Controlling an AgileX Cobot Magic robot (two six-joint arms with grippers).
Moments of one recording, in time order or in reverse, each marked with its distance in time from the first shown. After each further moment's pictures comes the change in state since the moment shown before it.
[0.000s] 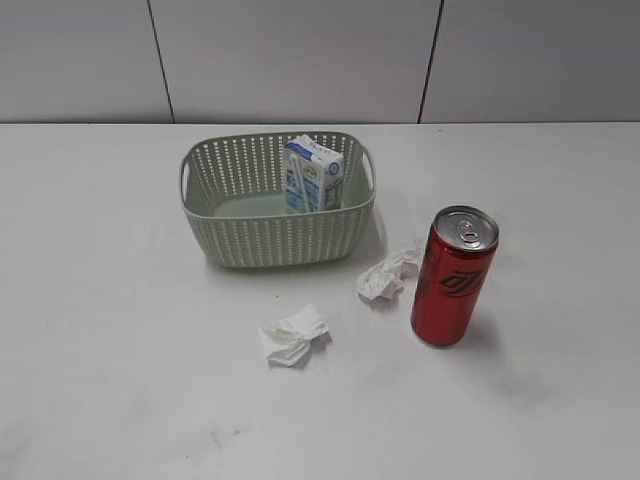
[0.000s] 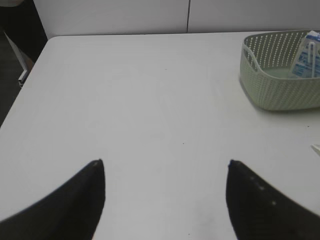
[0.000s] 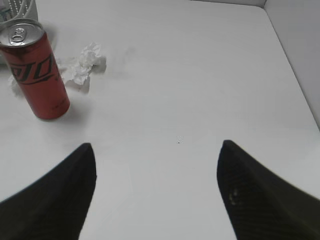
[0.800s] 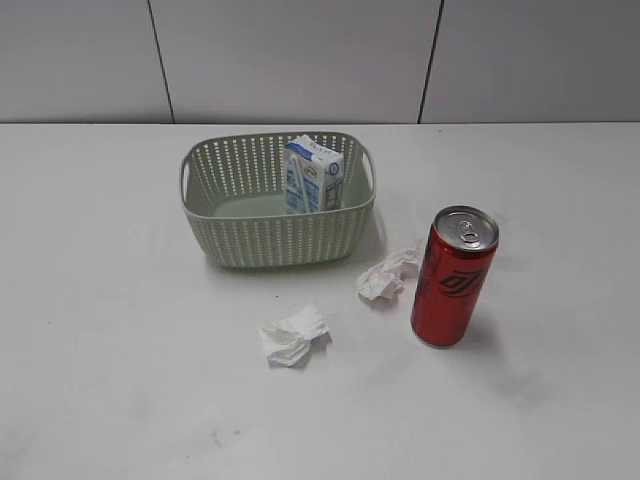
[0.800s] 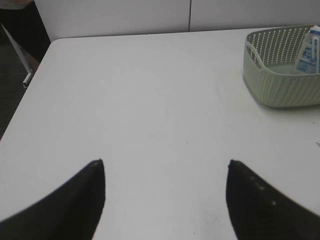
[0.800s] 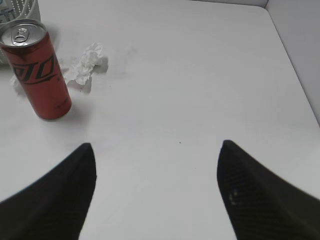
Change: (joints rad) left arm 0.002 0.000 0.002 0.008 0.001 0.022; right arm 0.006 0.000 0.000 0.000 0.000 0.004
